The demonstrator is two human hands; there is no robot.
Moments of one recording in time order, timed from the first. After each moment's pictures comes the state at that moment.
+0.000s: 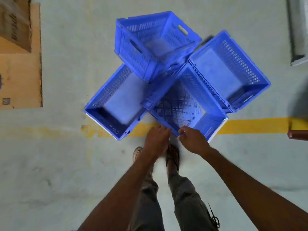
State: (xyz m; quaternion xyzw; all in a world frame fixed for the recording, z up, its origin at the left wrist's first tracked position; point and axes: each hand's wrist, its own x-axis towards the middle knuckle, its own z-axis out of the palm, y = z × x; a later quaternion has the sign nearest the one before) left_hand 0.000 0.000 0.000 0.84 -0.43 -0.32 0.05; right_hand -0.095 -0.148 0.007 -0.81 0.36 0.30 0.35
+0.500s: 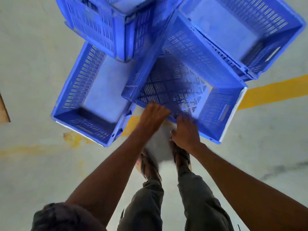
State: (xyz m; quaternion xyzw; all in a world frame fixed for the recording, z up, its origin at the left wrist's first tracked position) left_hand 0.050 -0.051 -0.188 0.72 -0.69 -0.04 0.01; right_hand -0.109 -0.123 -0.196 -0.87 0.38 0.21 0.25
